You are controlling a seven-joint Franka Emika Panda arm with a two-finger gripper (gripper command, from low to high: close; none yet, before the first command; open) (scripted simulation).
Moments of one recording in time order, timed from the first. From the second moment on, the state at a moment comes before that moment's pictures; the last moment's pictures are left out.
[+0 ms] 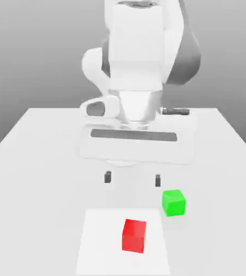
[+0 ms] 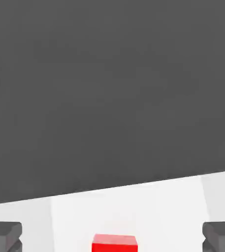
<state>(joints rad) -0.04 -0.05 0.09 -2.61 -0.03 2.68 1.02</state>
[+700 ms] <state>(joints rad) -0.02 0.17 0.08 -2.66 -0.04 2.82 1.06</state>
